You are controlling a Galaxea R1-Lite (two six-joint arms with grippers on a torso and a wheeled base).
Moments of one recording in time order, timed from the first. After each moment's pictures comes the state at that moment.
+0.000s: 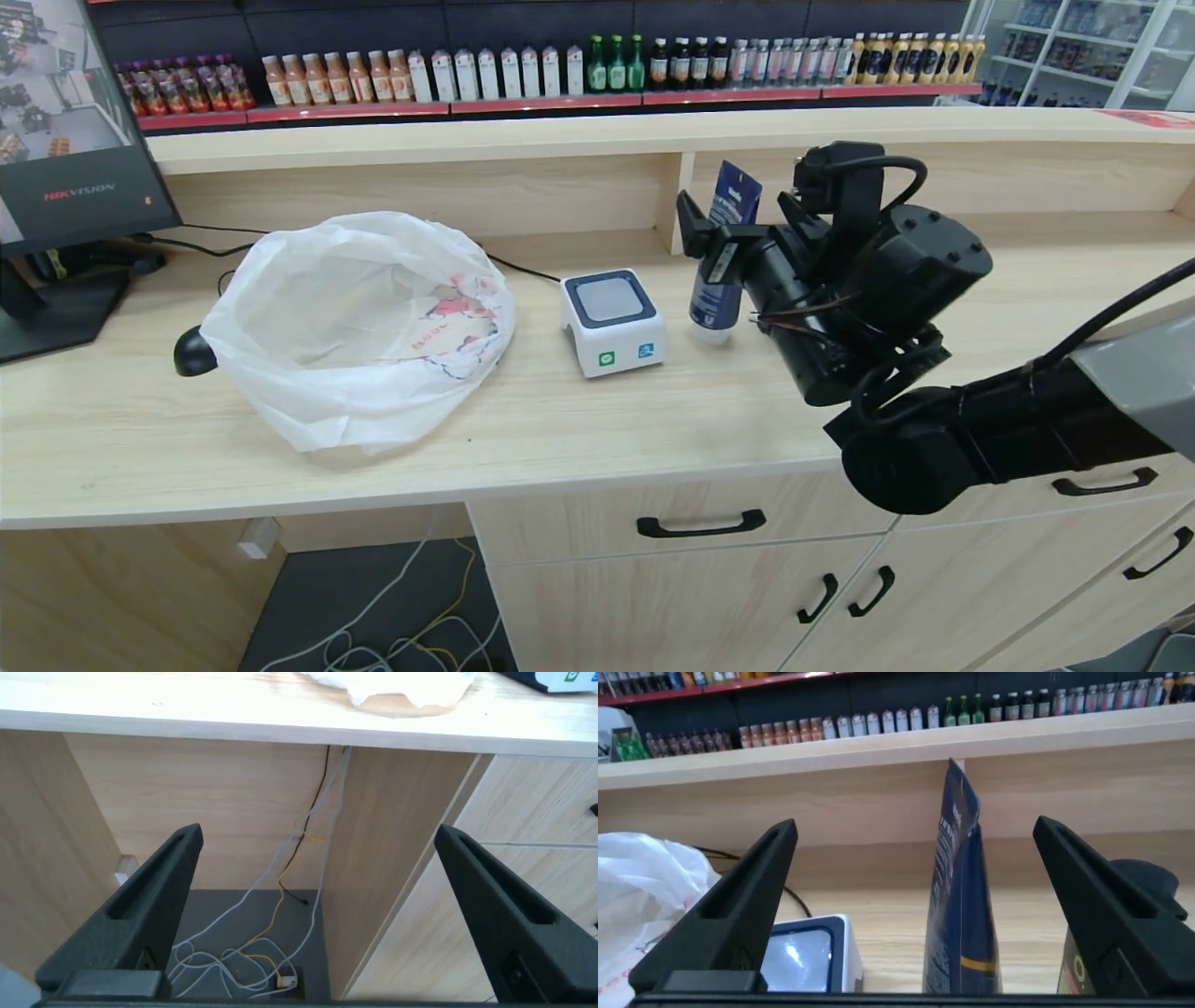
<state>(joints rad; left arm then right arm) 0.00 0.00 0.00 0.00 0.01 -0.01 0.57 2.04 -1.17 -1.32 -0.35 -0.09</state>
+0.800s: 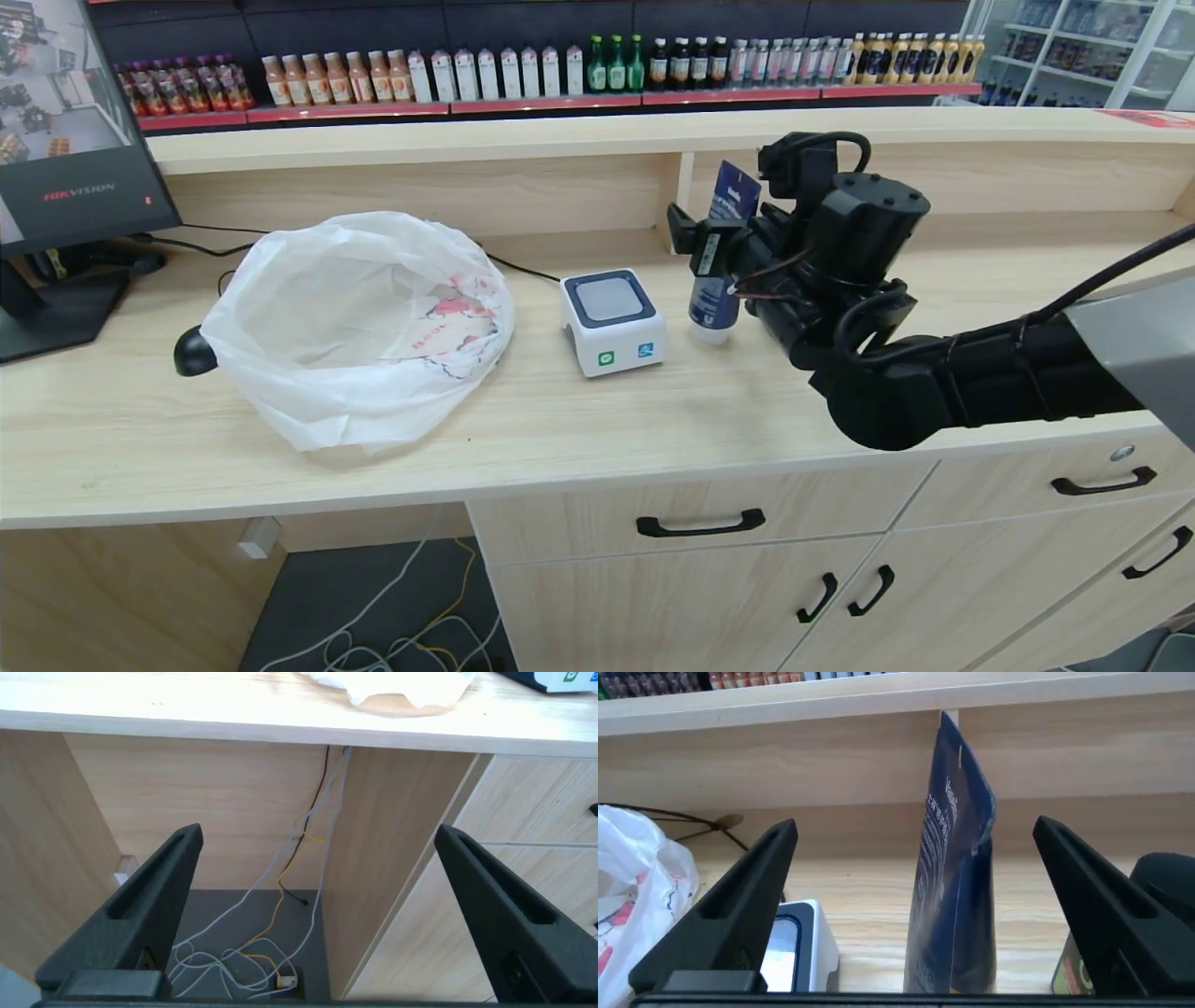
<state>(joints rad) 0.00 0.00 0.00 0.00 0.01 -0.01 0.53 2.09 -1.39 -0.98 -0.35 -0.04</state>
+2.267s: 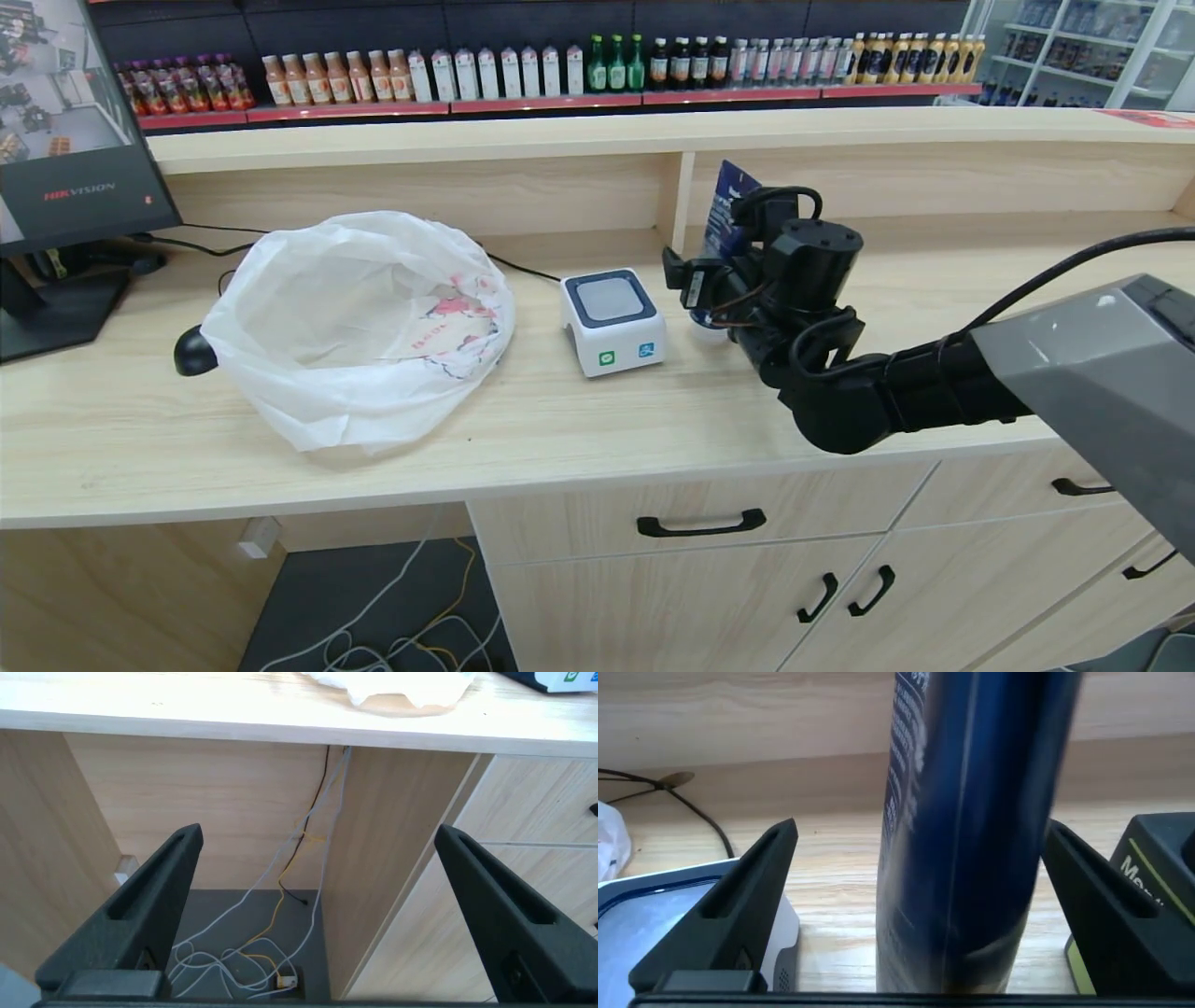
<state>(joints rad) 0.00 0.00 0.00 0.00 0.01 -0.01 0.50 2.21 -1.45 -0.94 -0.38 -0.01</state>
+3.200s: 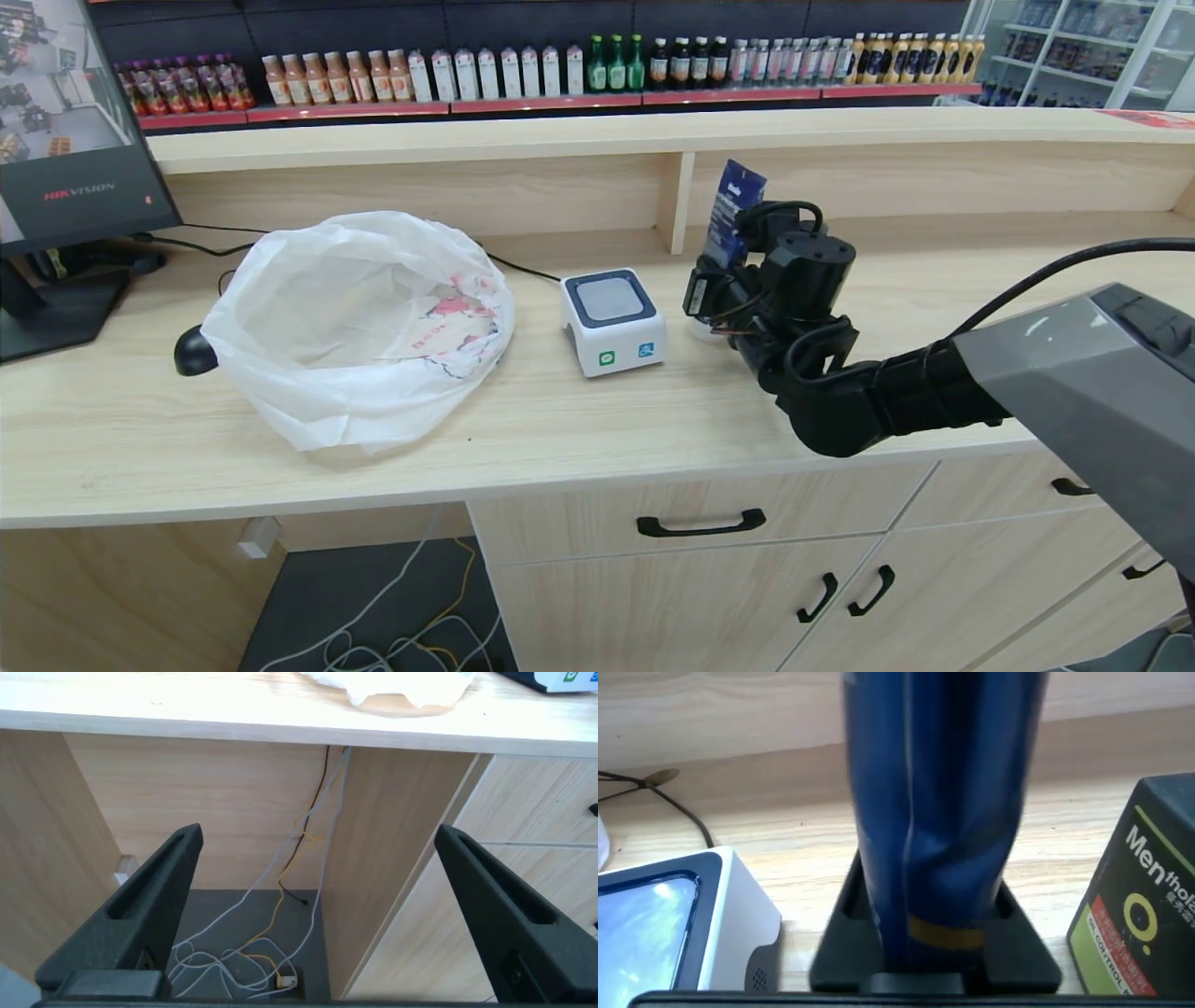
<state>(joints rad) 0.00 0.00 0.00 0.00 0.01 -0.01 0.49 2.24 -1.45 -0.95 -0.38 0.04</state>
